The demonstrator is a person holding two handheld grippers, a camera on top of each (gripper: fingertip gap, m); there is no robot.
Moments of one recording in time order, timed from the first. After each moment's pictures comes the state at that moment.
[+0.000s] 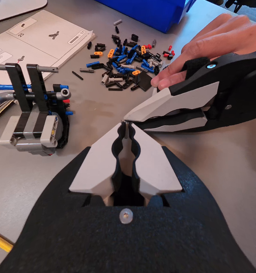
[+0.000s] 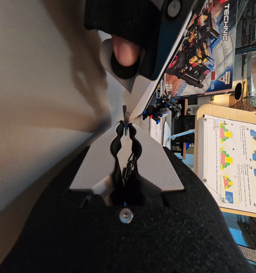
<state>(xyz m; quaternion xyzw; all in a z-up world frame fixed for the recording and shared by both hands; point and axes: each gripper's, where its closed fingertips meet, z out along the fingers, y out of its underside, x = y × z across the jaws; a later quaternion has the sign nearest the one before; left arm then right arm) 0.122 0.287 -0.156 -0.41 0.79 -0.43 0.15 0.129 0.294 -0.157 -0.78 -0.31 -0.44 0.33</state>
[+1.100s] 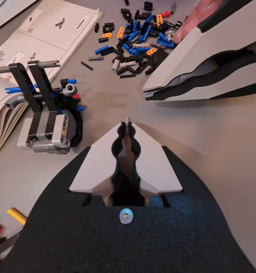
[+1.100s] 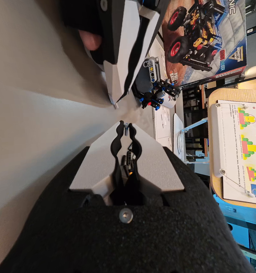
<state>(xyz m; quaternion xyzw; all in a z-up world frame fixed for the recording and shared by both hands) 0.132 0.304 -0.175 -0.39 0.83 -0.35 0.21 0.141 0.276 -0.149 -0.81 -0.27 -0.38 0.35</state>
